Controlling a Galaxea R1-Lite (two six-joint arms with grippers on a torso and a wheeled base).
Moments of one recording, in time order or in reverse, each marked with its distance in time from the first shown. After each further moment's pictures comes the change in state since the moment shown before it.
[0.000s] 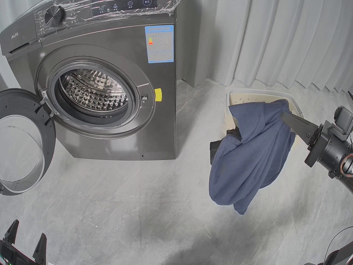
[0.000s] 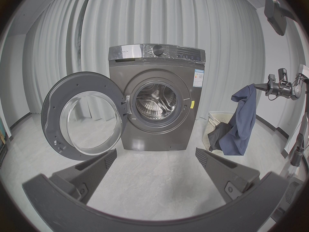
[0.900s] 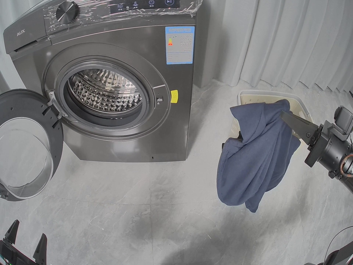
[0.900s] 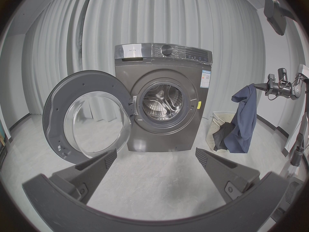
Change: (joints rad) left arm 0.000 0.000 0.000 0.000 0.000 0.000; right arm 0.006 0.000 0.000 -0.001 -0.001 0.000
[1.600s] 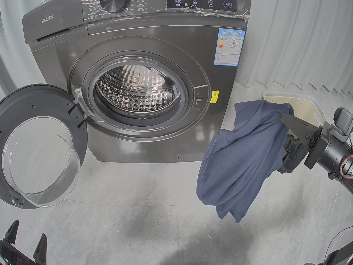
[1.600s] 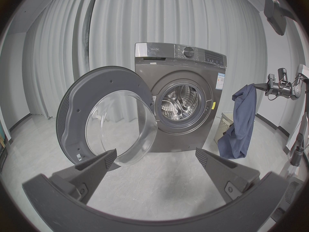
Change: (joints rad) left arm 0.001 0.000 0.000 0.000 -0.001 0.000; right arm 0.011 0.001 0.002 0.000 0.001 0.001
